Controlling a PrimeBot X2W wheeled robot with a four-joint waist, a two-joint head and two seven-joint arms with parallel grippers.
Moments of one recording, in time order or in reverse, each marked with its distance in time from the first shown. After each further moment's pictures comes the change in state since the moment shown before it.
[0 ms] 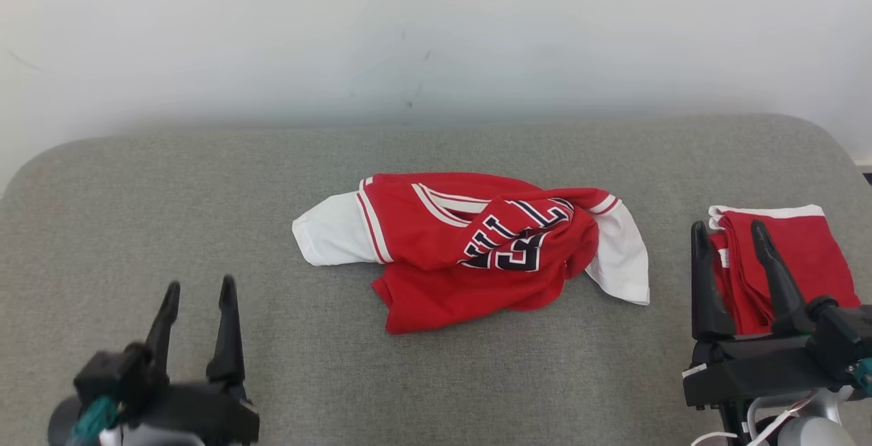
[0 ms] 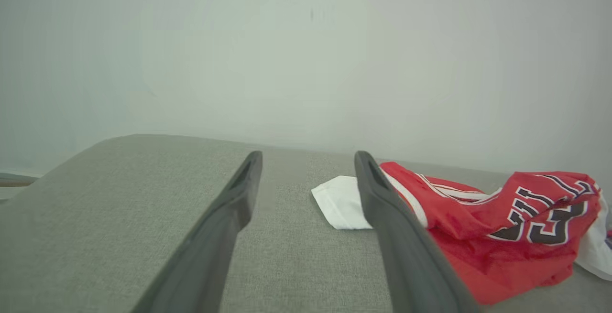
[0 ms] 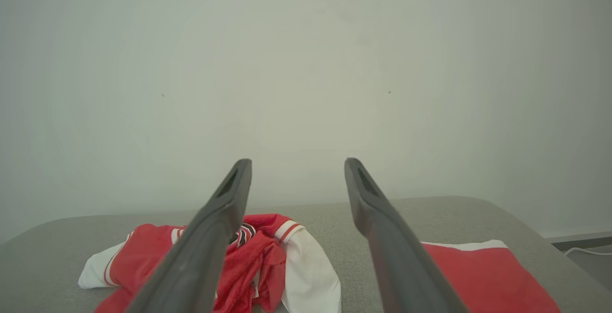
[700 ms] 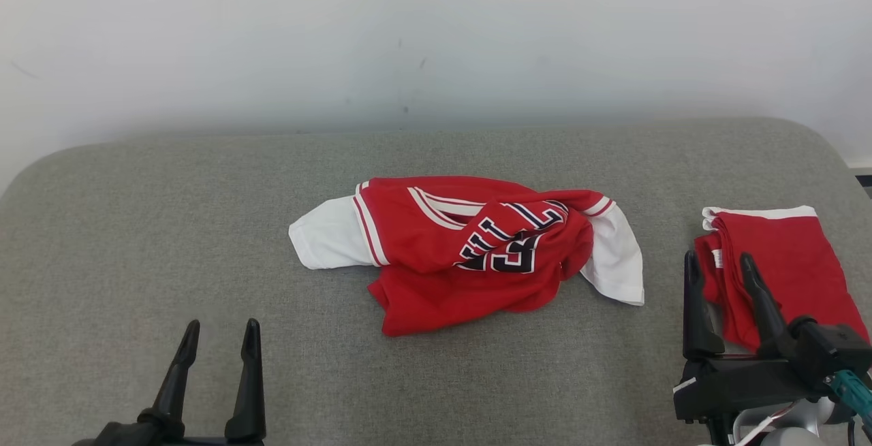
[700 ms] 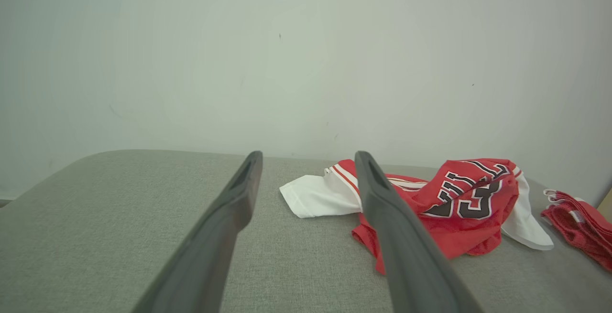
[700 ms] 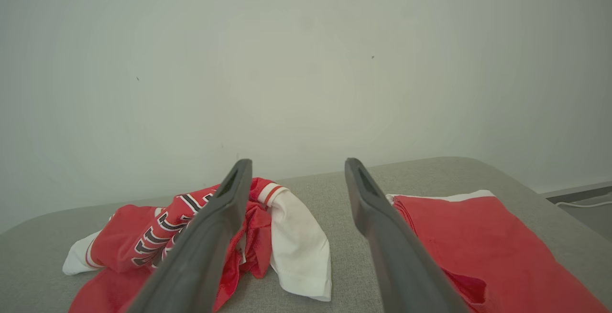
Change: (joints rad) left arm 0.260 -0.027 0.028 -0.310 0.116 0.000 0.000; right arm -0.002 0.035 -0.002 0.157 0.040 0.001 -0.066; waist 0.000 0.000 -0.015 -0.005
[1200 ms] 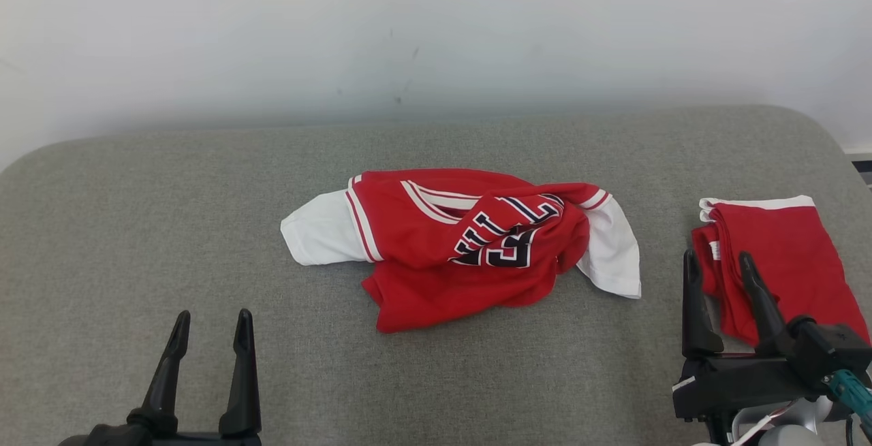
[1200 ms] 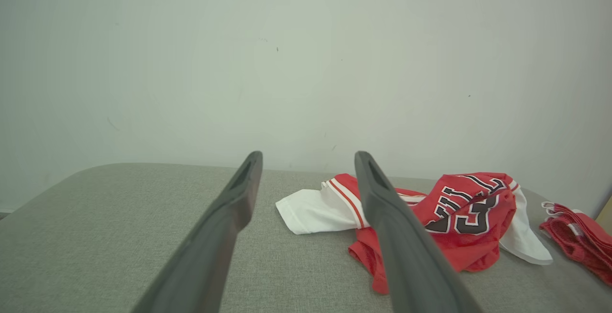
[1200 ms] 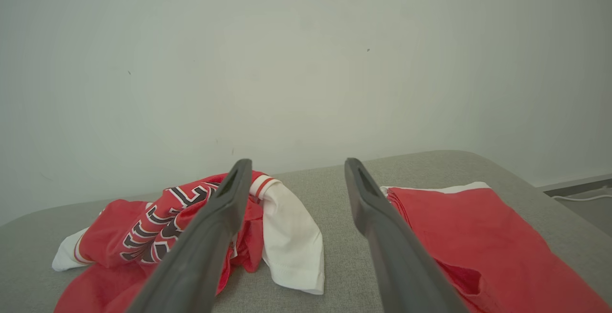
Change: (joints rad) left arm 0.010 -0.017 0.030 -0.060 0.025 0.000 0.000; right arm -0.008 0.000 0.001 0.023 0.000 0.010 -0.022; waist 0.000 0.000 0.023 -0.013
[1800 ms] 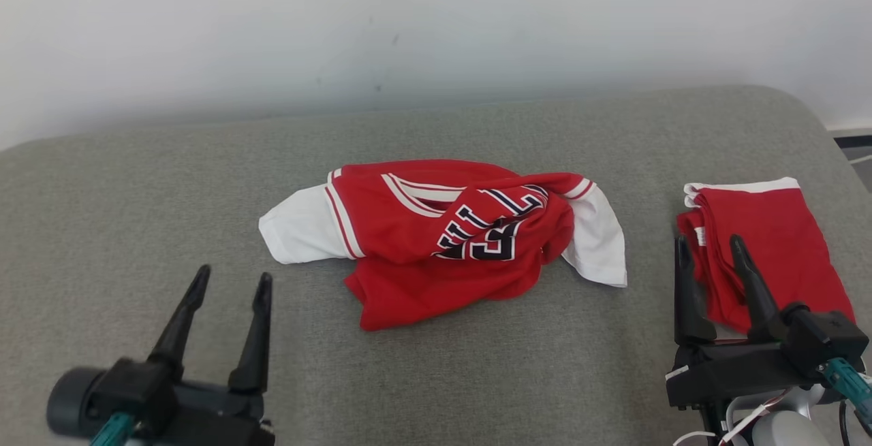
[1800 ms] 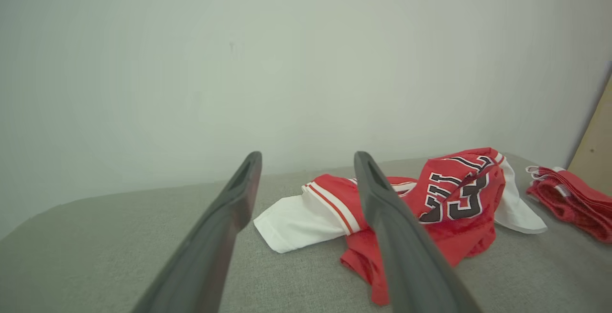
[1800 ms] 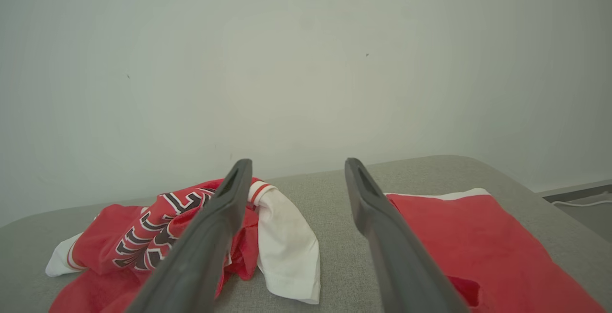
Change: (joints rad) left arm -0.129 0.064 -0.034 0.063 0.037 -0.069 0.061; right arm -0.040 -0.003 0.017 0.011 -0.002 0.018 -0.016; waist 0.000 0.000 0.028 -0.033
